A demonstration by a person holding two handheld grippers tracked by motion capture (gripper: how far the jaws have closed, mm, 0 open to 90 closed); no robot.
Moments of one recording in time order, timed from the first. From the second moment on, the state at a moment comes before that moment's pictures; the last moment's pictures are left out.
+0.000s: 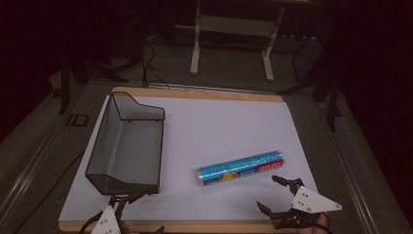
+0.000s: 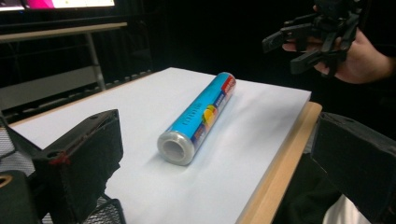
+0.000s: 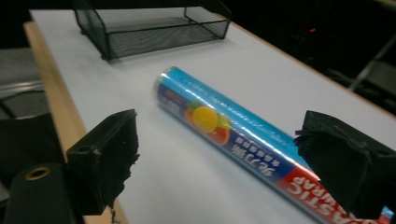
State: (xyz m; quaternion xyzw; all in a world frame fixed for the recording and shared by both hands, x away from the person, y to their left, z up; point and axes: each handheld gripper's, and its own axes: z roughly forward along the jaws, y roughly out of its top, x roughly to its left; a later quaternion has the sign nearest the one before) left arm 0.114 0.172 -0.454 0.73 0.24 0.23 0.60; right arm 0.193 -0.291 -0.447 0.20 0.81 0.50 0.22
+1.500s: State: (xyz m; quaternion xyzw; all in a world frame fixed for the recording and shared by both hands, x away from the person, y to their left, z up) left arm 0.109 0.162 -0.452 0.71 0.21 0.24 0.62; right arm 0.223 -0.264 -0.421 0.13 0.87 0.44 0.20
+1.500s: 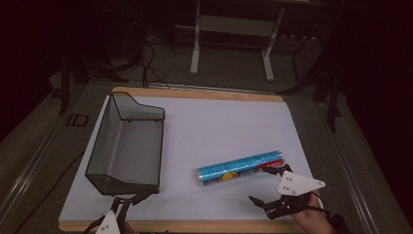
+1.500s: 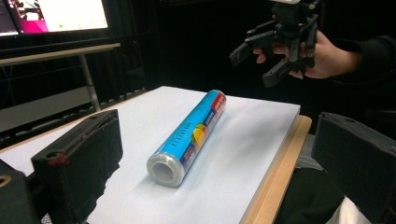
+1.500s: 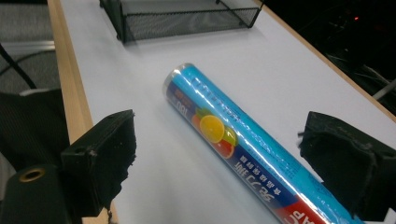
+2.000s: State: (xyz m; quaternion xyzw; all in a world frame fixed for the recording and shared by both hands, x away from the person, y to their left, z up) left arm 0.109 0.163 -0.452 0.71 0.21 0.23 0.63; right arm 0.244 -0.240 -0.426 0.10 0.92 0.34 0.20
